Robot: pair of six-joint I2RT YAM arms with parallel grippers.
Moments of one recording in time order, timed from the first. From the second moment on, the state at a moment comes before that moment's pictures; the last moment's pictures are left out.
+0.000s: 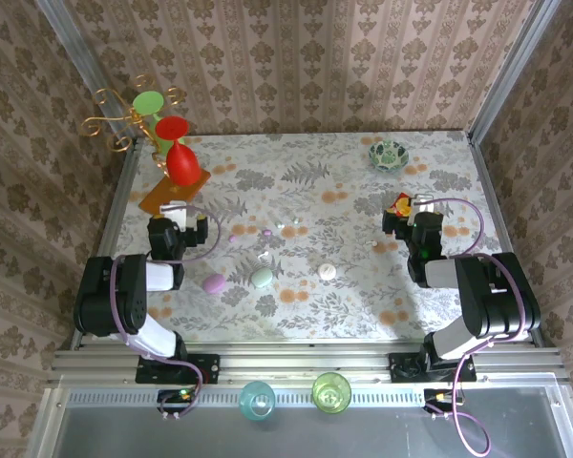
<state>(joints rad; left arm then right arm) -0.01 1.56 0.38 0.81 -0.01 0.12 0.03 1.53 0.40 0.75 0.18 0.06</state>
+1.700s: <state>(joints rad) -0.37 1.22 0.46 0.34 0.14 0.35 0.39 0.96 0.58 -0.12 0.29 0.39</state>
